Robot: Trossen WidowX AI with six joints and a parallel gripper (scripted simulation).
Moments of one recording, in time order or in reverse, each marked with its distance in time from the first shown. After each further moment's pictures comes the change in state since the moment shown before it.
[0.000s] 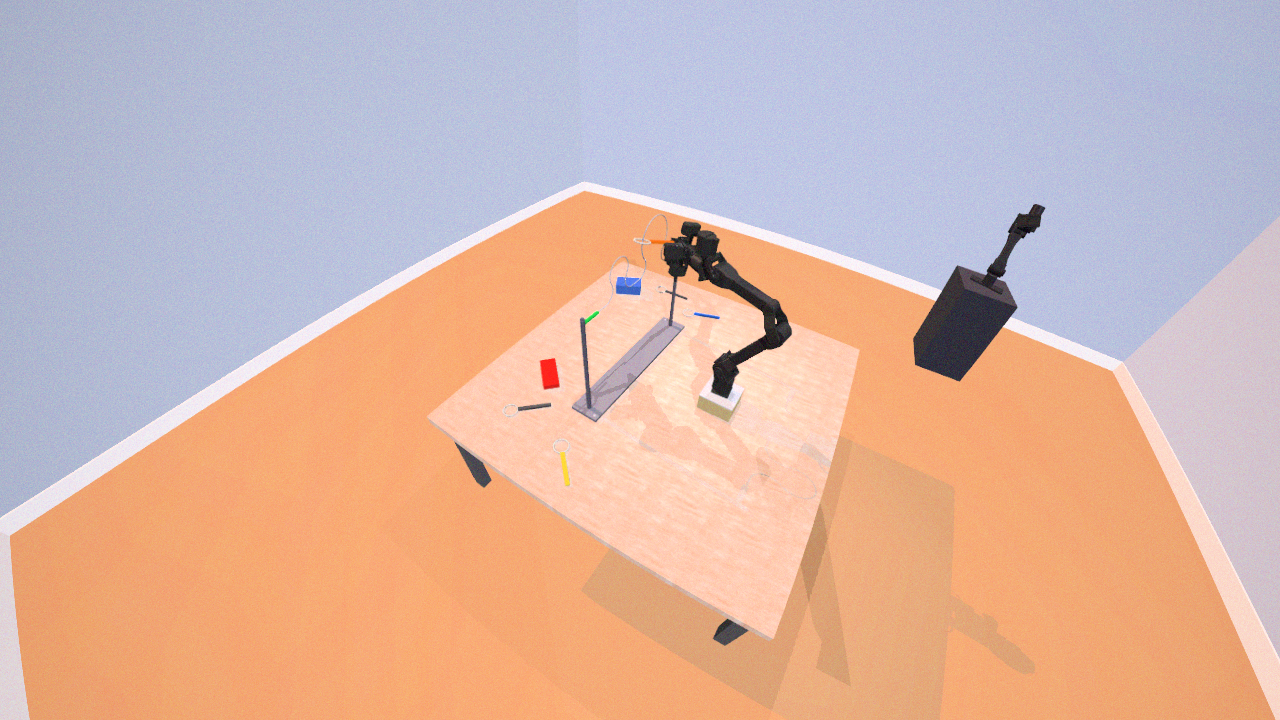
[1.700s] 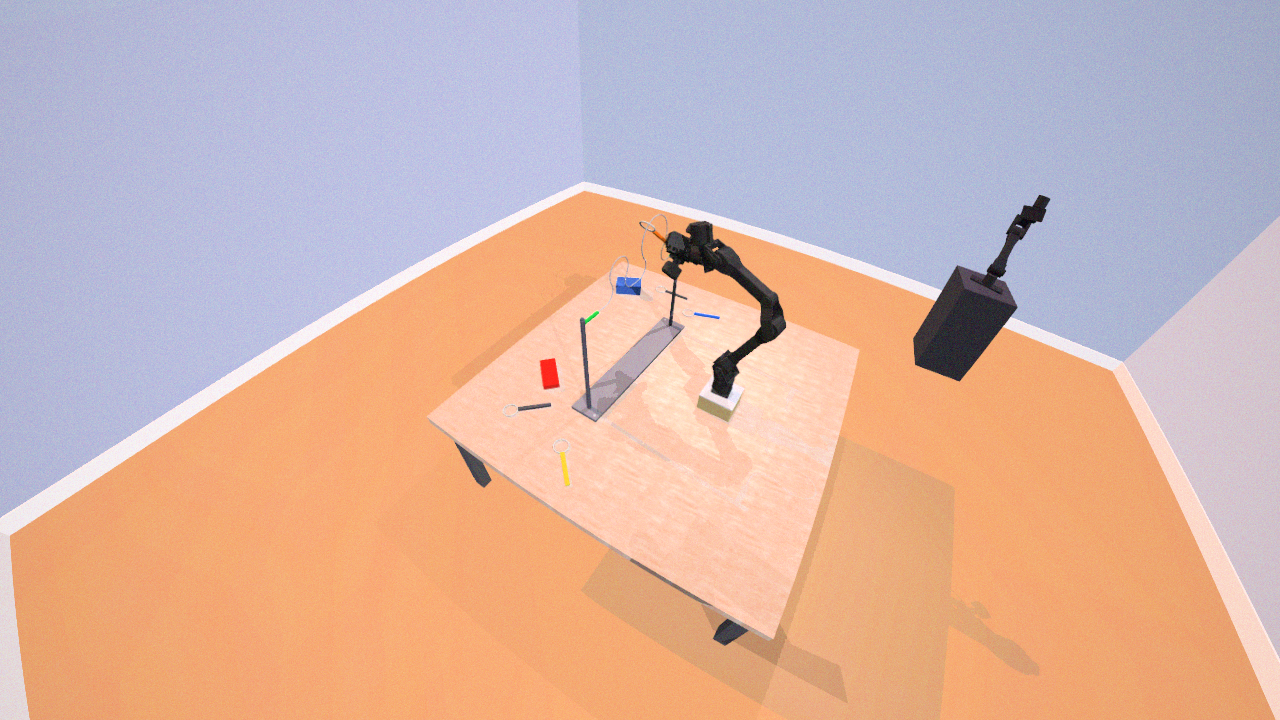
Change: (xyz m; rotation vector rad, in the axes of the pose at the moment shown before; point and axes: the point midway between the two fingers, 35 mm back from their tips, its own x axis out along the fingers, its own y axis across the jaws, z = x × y) arm -0.006 0.020 0.006 0.551 0.073 0.315
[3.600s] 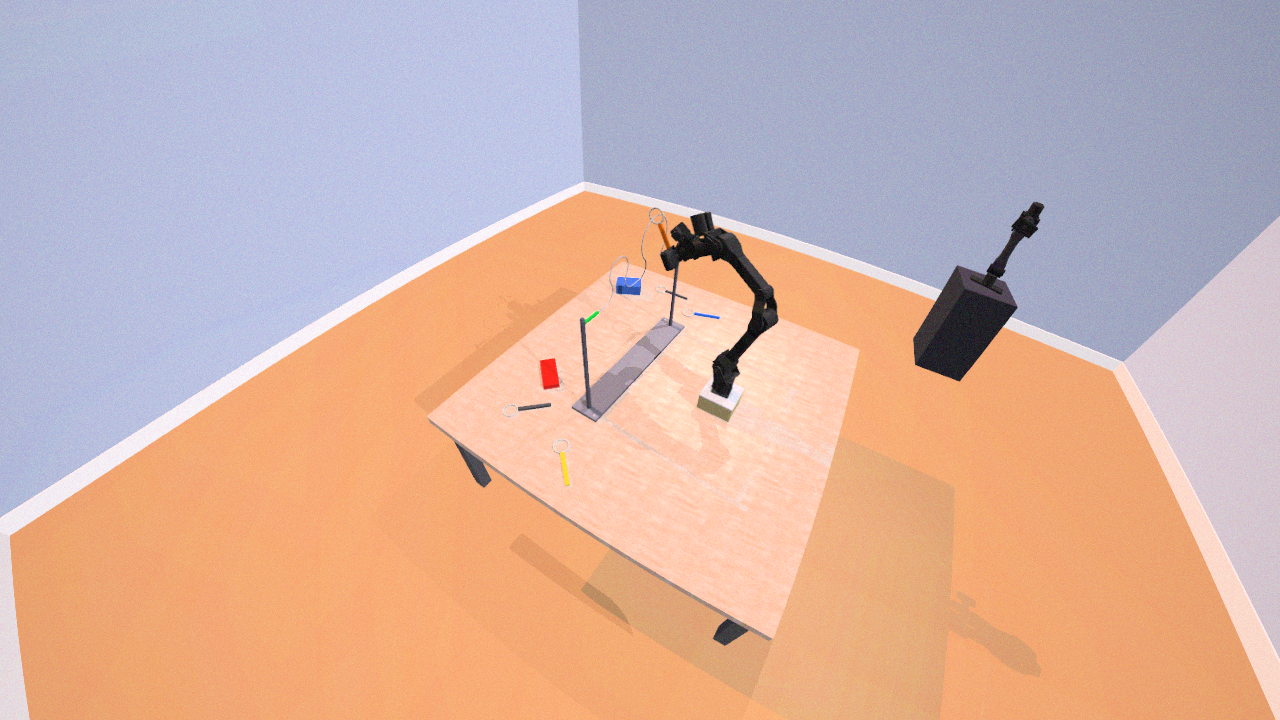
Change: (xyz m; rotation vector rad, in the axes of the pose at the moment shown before) arm -0.008 0.021 0.007 0.613 0.087 0.351
